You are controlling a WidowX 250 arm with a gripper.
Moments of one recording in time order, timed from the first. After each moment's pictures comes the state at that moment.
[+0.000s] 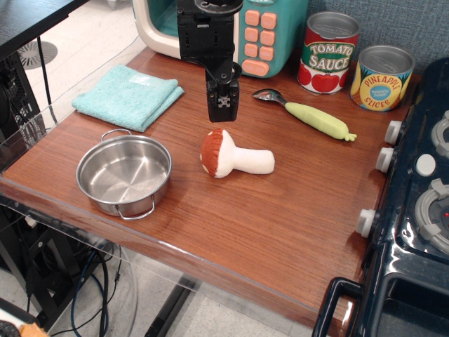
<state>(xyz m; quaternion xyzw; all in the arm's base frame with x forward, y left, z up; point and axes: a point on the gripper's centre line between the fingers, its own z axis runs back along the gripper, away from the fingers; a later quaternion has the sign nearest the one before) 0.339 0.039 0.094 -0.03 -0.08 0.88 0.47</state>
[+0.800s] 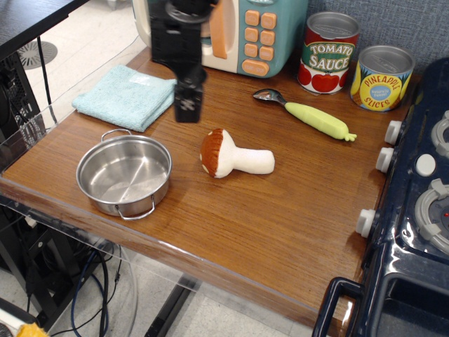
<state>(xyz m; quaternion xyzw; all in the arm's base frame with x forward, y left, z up) 0.337 0.086 0.082 0.00 -0.10 0.87 0.49</state>
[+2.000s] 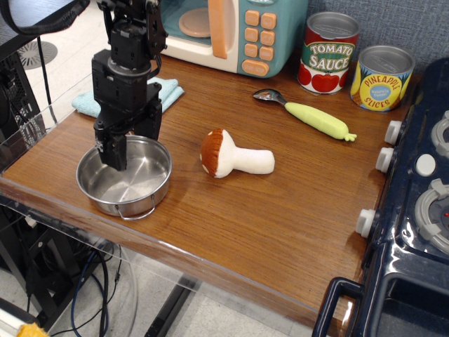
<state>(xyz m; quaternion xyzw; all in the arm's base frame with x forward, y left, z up) 0.285 0.125 0.029 0.09 -0.04 0.71 0.70</state>
